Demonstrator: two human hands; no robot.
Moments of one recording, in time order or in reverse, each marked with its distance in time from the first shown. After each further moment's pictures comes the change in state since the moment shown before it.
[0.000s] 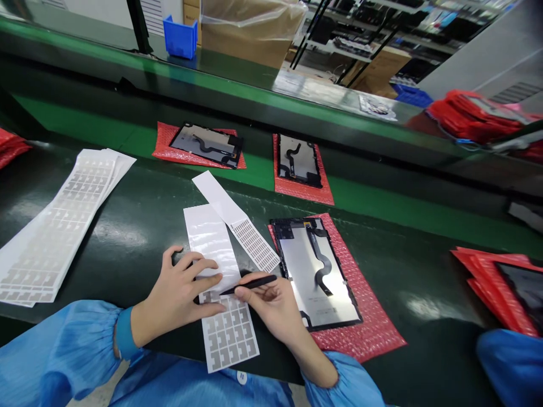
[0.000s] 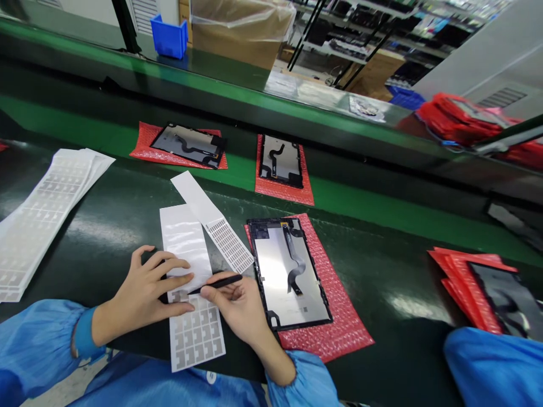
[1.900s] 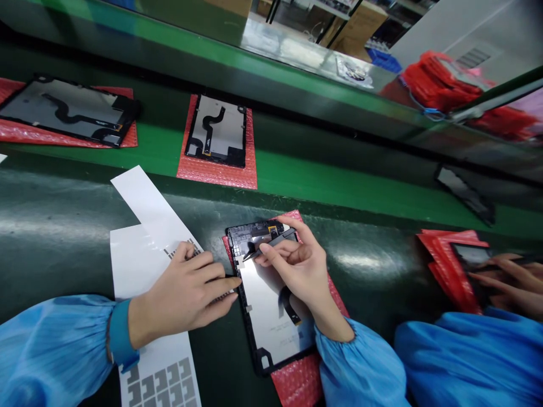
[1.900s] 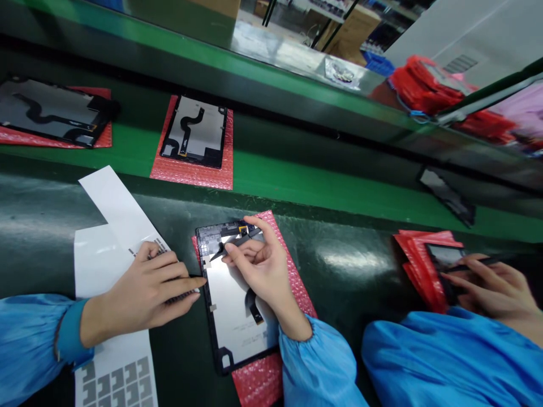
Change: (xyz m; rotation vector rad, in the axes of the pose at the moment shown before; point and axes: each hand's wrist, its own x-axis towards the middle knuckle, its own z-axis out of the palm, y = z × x) left_hand 0.129 0.031 0.069 -0.137 -0.104 0.285; right_hand 0.065 -0.020 -0.140 -0.108 0.233 -0.194
